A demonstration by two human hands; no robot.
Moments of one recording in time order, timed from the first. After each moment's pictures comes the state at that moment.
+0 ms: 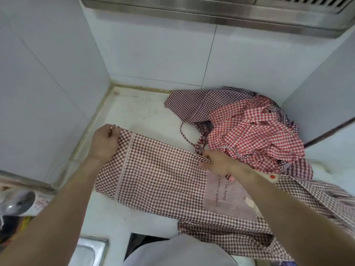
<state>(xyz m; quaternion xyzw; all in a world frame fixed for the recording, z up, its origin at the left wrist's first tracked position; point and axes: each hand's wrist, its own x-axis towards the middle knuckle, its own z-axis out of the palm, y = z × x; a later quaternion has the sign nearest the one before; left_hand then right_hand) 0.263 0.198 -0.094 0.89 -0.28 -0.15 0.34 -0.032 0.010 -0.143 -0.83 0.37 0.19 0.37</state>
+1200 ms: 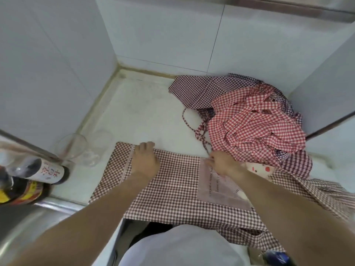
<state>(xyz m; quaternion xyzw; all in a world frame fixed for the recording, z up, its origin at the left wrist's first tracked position) 0.128 0.216 -0.189 0.89 -0.40 -0.13 0.14 -0.078 0.019 -0.206 -0.85 0.41 0.19 0.28</state>
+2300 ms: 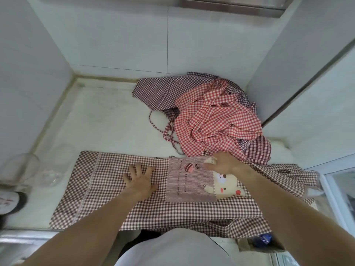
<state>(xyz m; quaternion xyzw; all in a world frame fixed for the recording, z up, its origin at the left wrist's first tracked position) 0.056 0.187 -0.233 0.83 -0.44 -0.34 -0.09 -0.184 -0.013 -0.174 -0.79 0.47 0.24 0.30</state>
